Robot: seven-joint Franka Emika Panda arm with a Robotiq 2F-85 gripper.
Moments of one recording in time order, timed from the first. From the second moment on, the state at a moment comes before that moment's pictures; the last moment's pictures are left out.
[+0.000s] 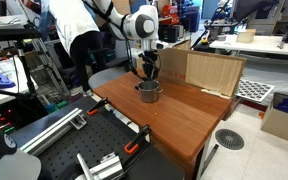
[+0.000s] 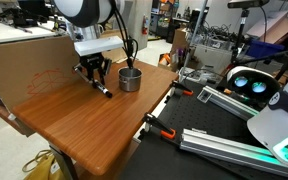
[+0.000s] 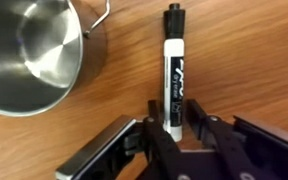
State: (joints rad) arm 0.22 0.69 -0.06 -1.82 -0.04 2.38 0.51
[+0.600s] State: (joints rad) arm 0.22 0.70 -0.06 -1.80 -0.04 2.36 0.51
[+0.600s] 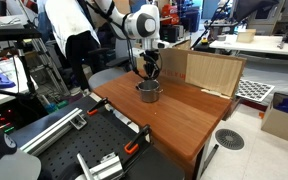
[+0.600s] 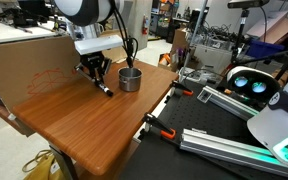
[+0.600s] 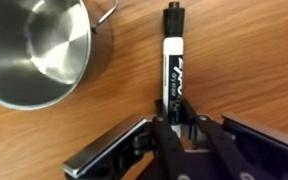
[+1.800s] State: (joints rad) arm 0.23 0.36 -0.07 -2.21 -0.09 2.83 0.50
